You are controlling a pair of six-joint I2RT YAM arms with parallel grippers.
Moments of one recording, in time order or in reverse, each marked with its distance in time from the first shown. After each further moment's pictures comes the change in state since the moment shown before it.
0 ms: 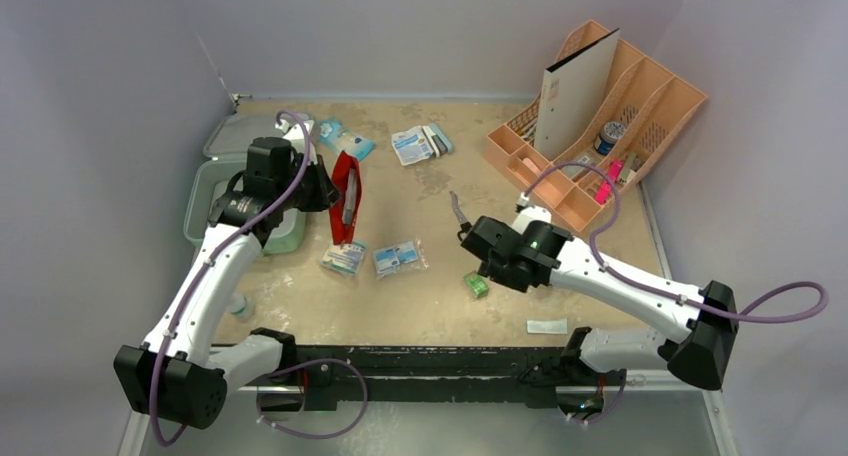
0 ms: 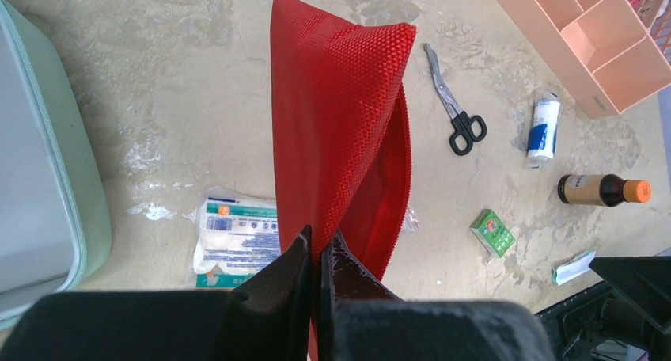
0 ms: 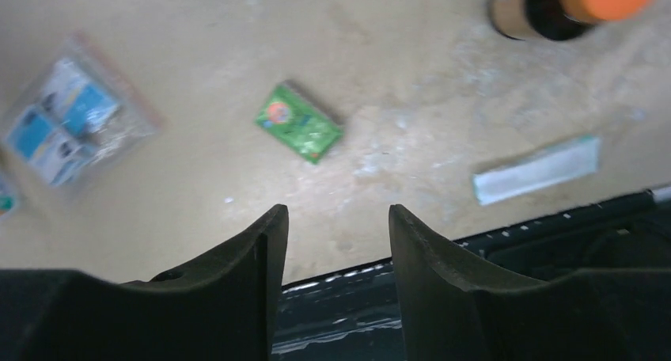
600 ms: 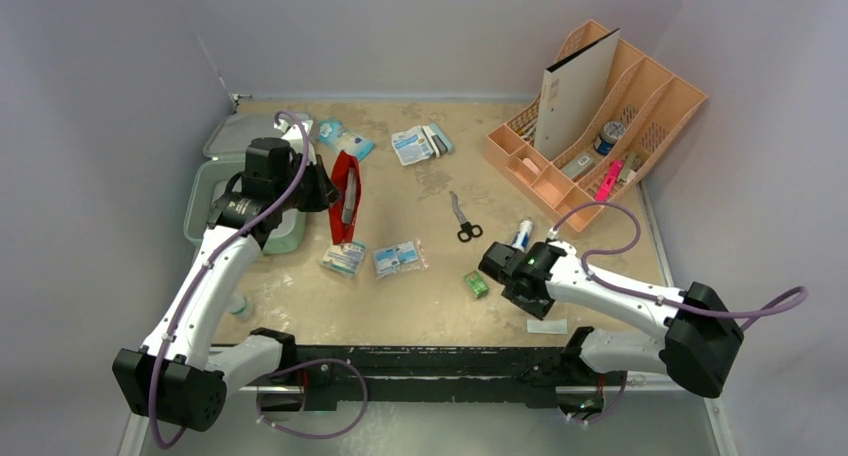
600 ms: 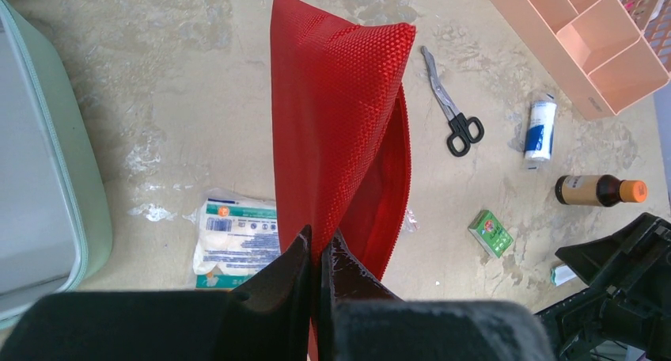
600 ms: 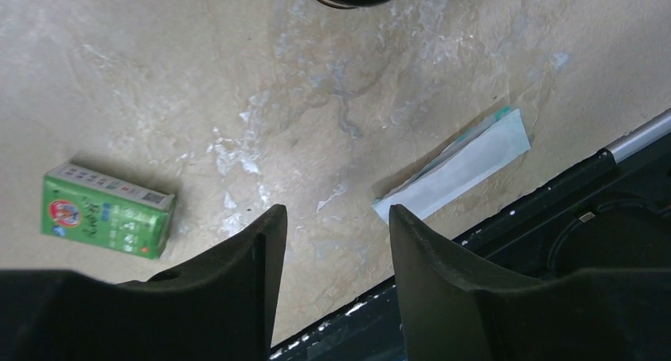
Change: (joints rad) left arm 0.000 -0.013 0.000 0.000 0.000 0.000; right arm -0.090 -0.049 -0.356 -0.001 -0.004 0.236
